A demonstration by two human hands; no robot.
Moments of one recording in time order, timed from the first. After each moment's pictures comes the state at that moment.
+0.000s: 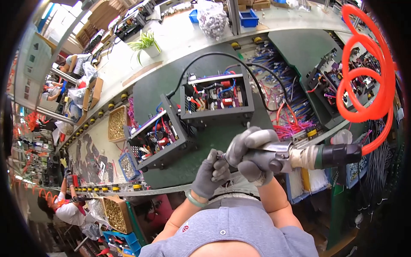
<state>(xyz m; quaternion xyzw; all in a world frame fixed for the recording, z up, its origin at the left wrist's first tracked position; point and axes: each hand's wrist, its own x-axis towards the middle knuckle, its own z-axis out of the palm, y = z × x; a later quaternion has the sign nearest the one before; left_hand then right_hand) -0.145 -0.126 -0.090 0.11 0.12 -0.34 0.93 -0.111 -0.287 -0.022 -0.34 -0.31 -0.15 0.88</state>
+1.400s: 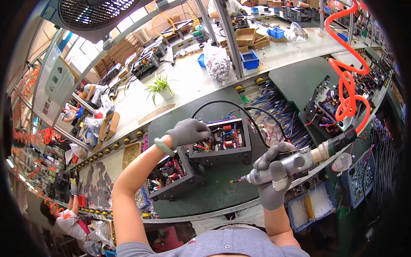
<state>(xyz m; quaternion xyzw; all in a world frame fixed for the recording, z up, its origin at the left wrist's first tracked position) 0.090 -0.106 0.045 0.93 -0.29 -0.19 0.10 -0.113 -0.319 0.012 -0.35 -0.04 -0.31 0.88</state>
